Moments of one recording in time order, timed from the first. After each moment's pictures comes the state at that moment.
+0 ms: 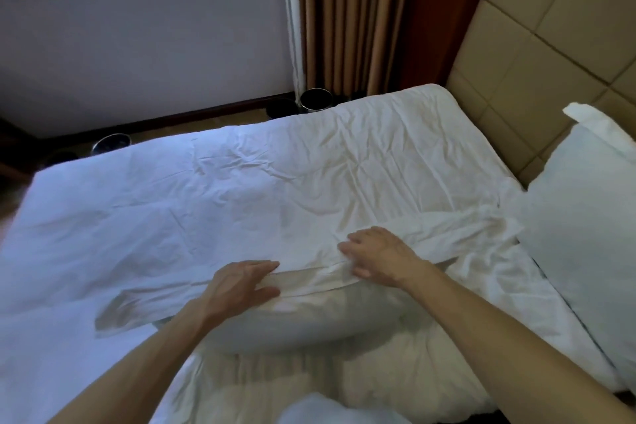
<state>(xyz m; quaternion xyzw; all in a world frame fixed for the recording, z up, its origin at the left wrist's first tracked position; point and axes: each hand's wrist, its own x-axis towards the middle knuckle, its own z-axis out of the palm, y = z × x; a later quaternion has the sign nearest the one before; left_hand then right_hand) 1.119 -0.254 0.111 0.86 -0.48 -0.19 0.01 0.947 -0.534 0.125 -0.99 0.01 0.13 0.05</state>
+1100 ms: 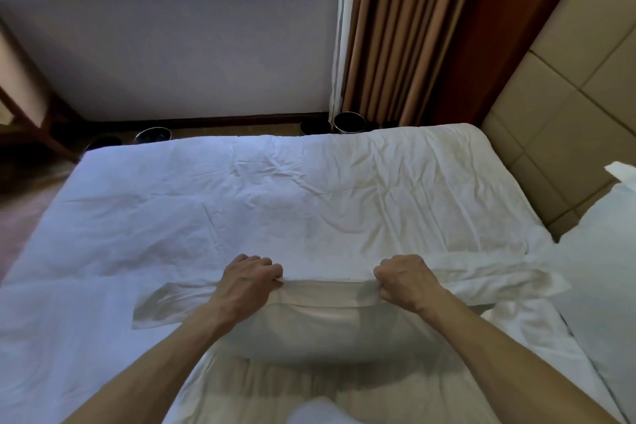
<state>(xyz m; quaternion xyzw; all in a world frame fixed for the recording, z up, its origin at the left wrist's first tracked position) 1.126 -0.209 0.120 0.88 -0.47 0.00 0.05 0.965 -0.497 0.147 -0.98 0.02 0.16 -0.09</state>
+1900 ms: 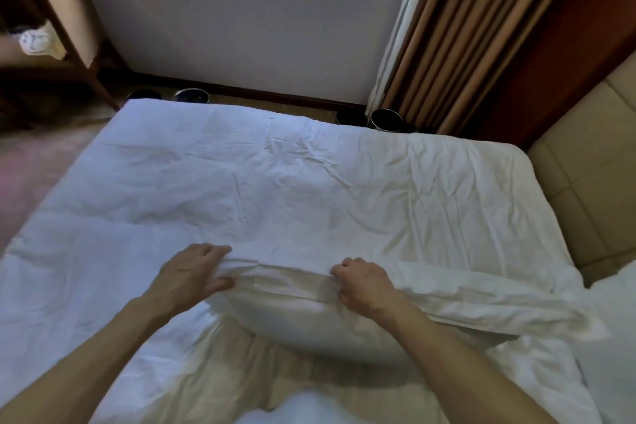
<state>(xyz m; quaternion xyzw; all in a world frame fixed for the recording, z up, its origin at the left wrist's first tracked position) 1.150 -0.059 0.103 0.95 -0.30 -0.09 0.10 1.025 -0.397 0.115 -0.98 -0.02 0.17 0.03</state>
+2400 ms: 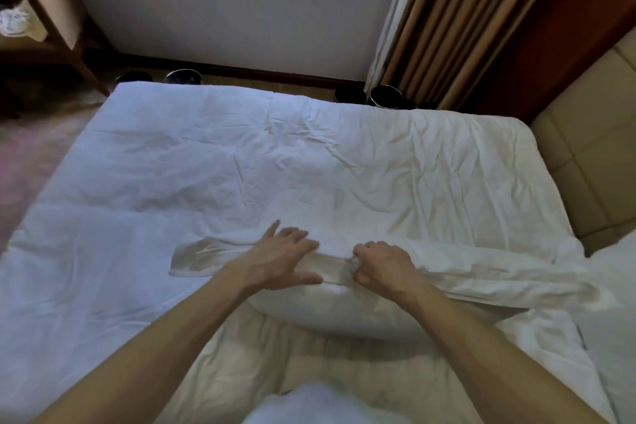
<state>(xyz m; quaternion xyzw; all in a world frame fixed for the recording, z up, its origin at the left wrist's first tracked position) 1.131 -0.176 0.119 0.86 -0.48 -0.20 0.01 1.017 -0.400 0.116 -0.98 0.04 0.18 0.04</state>
